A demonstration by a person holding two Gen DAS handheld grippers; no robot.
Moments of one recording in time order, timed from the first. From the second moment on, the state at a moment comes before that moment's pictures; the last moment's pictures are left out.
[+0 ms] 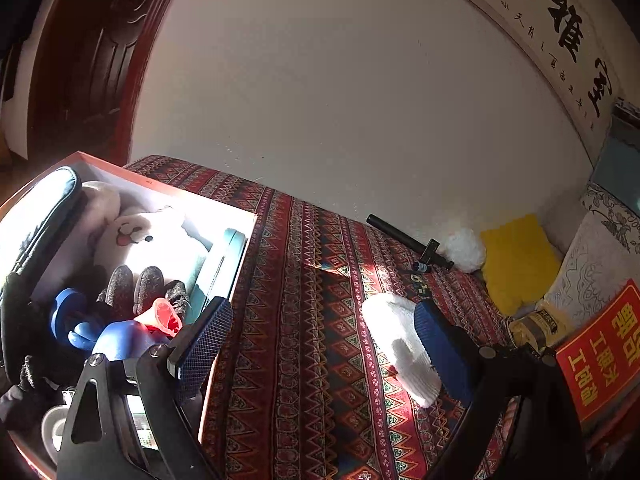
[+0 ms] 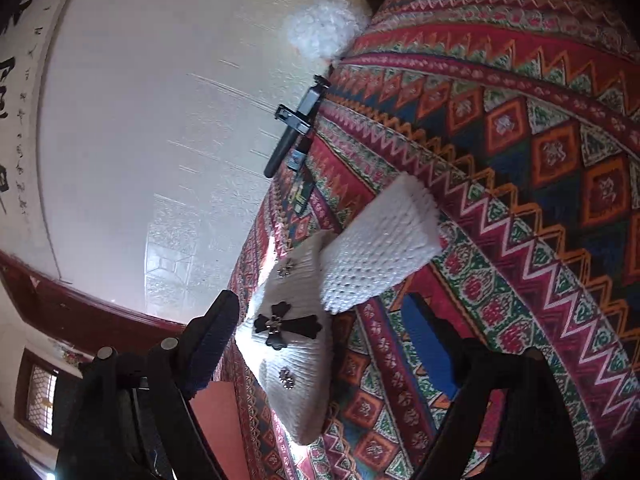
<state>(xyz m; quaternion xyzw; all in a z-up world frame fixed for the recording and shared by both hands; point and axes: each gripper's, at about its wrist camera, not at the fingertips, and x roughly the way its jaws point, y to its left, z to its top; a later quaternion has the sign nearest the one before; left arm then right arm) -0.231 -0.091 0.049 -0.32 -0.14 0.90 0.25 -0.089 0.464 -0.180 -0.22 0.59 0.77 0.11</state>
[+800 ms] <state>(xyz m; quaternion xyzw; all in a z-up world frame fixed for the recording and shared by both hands) -0.424 0.394 -0.072 -0.58 0.03 0.76 0.30 -0.061 0.534 -0.108 -0.04 0.61 0.79 0.05</state>
